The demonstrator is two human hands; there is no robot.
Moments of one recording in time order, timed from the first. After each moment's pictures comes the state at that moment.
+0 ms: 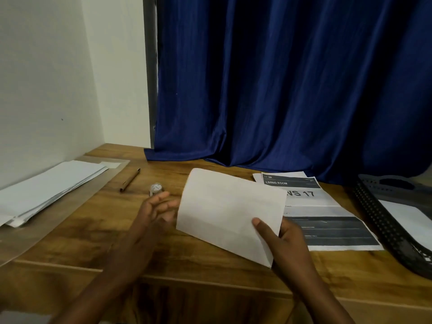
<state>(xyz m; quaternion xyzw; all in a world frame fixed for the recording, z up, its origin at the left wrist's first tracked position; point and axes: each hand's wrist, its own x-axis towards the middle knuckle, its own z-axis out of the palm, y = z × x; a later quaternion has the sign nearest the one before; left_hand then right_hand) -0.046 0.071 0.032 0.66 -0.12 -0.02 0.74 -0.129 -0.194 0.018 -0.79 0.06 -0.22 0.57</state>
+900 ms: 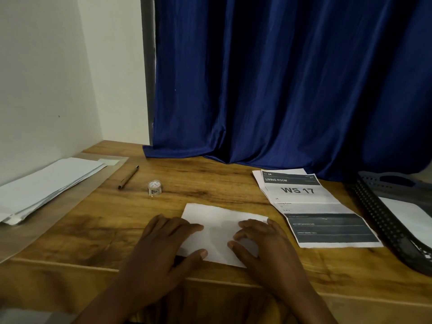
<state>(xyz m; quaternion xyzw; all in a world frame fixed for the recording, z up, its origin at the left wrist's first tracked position) -0.075 0.071 0.002 0.90 -0.35 0.14 0.23 -0.128 -0.187 0.002 -0.97 -0.02 -0.21 0.14</state>
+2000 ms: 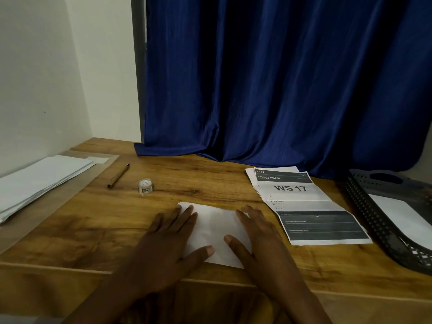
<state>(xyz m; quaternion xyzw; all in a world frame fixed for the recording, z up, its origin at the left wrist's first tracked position) -0.057 0.044 0.001 0.93 -0.34 0.03 0.10 -0.128 -0.190 0.001 -0.98 0.04 -0.13 0.16</state>
